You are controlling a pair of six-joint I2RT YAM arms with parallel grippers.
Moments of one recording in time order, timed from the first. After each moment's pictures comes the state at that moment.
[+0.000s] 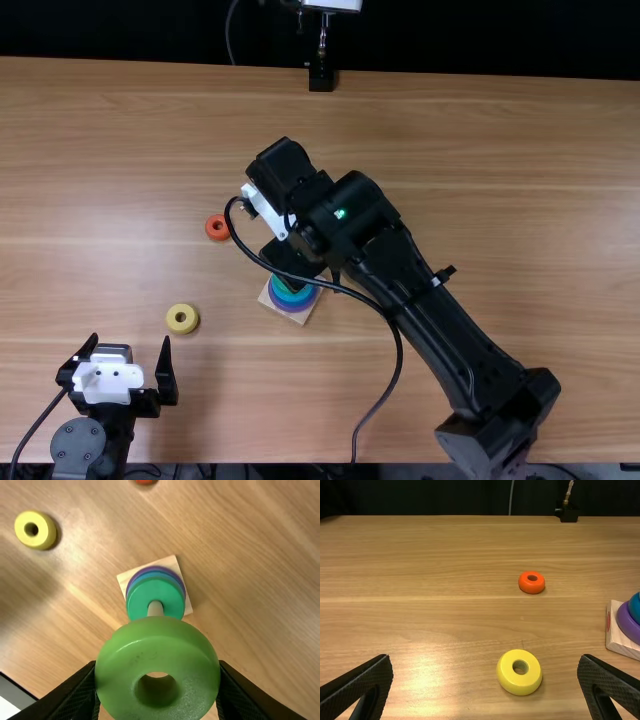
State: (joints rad) left arm -0.08 0.01 0.11 -0.38 -0.04 -0.05; right arm 0.71 2.06 2.21 -1.43 0.01 -0.10
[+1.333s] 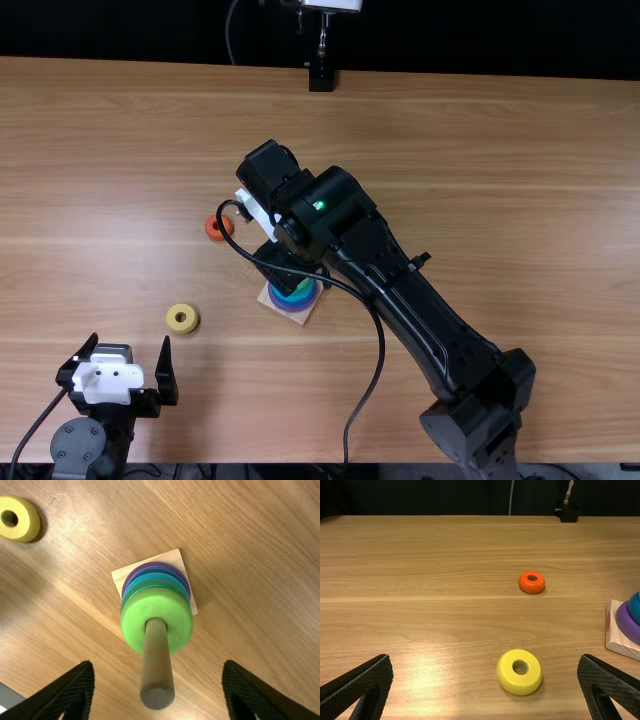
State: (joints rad) left arm -0.08 0.01 0.11 -0.38 -0.04 -0.05; right arm 0.71 2.14 2.22 -1.44 0.01 -0.10
